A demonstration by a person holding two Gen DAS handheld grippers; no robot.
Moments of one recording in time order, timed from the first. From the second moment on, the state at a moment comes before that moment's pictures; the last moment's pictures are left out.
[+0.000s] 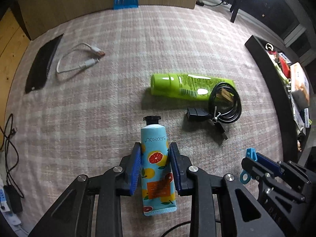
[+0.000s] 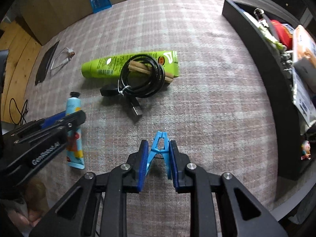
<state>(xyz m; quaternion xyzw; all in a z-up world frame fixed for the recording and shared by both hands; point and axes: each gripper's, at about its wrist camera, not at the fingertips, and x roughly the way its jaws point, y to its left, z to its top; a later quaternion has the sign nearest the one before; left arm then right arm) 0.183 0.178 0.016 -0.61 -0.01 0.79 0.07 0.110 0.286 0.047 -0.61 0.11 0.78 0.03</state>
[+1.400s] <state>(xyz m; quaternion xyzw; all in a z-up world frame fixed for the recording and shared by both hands) 0.093 0.577 0.146 -0.54 0.06 0.80 0.24 0.146 0.685 0.130 -0.53 0.14 0.83 0.12</state>
